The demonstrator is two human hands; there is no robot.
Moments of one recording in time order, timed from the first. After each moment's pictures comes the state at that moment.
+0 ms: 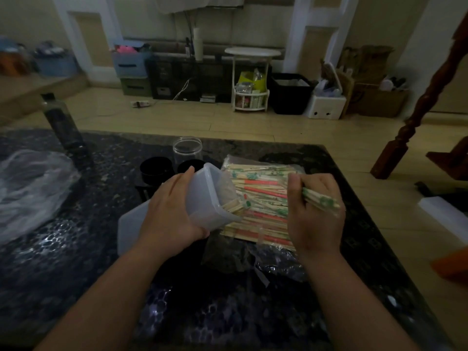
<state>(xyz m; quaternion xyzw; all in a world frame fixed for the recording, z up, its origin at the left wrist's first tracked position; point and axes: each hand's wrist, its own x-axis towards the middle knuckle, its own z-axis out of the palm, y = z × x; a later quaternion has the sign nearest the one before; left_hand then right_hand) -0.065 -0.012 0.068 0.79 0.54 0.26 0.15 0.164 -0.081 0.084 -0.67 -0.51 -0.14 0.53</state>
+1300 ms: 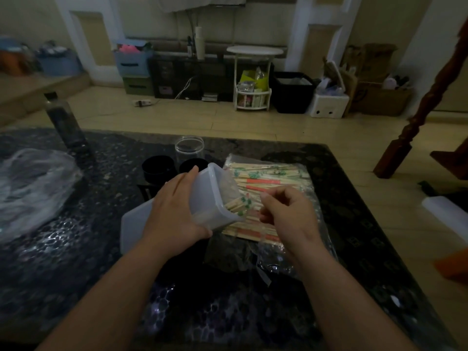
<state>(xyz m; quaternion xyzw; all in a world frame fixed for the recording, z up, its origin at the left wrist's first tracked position) -0.063 -0.012 0.068 0.79 0.54 0.25 0.16 0.143 -0.069 0.075 -0.61 -0.37 0.36 0.60</state>
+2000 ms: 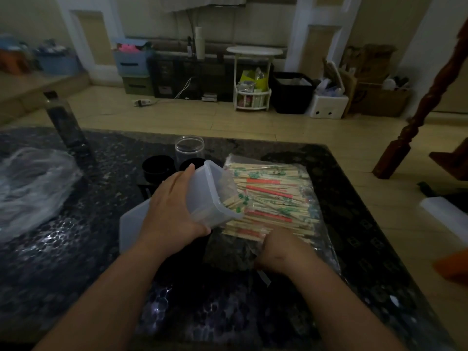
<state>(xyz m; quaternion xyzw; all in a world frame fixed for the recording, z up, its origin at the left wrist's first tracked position) -0.066 -0.012 0.070 0.78 0.54 0.26 0.16 0.149 -0.076 0.043 -0.77 -0.59 0.25 -0.01</state>
